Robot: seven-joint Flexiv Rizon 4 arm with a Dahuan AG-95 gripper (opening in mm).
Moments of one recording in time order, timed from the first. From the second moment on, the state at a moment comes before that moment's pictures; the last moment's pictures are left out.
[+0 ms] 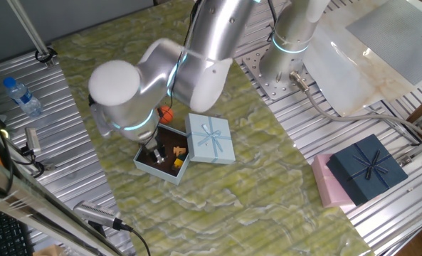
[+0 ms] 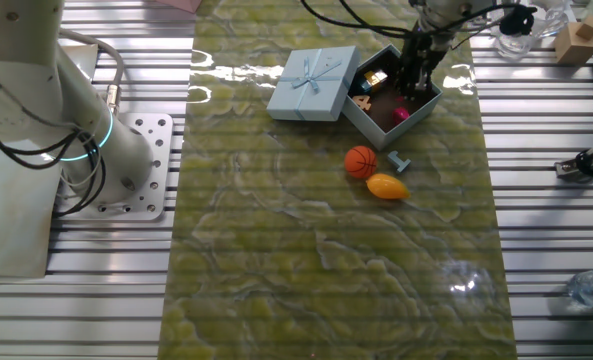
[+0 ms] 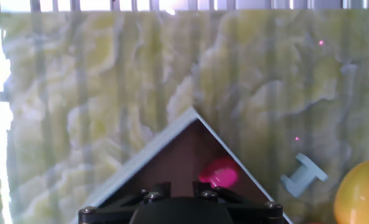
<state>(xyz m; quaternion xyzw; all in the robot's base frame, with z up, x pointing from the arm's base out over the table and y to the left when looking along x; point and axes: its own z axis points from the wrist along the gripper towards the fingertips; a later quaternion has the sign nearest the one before) 0.566 0.140 0.050 -0.01 -1.00 0.01 0.06</state>
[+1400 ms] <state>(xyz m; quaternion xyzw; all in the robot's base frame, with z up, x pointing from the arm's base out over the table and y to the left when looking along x) 0.559 0.133 0.044 -0.04 -0.99 0.01 0.13</state>
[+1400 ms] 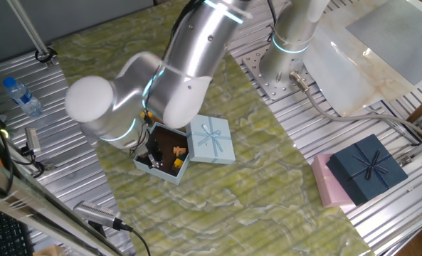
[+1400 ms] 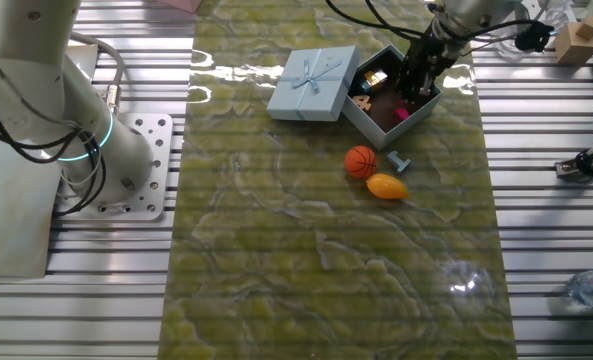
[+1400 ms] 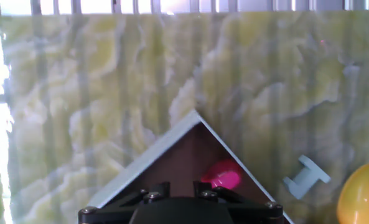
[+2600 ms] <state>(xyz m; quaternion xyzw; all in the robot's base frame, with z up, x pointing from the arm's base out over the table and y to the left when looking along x) 0.549 0.123 0.049 0.00 -1.00 0.01 0.05</state>
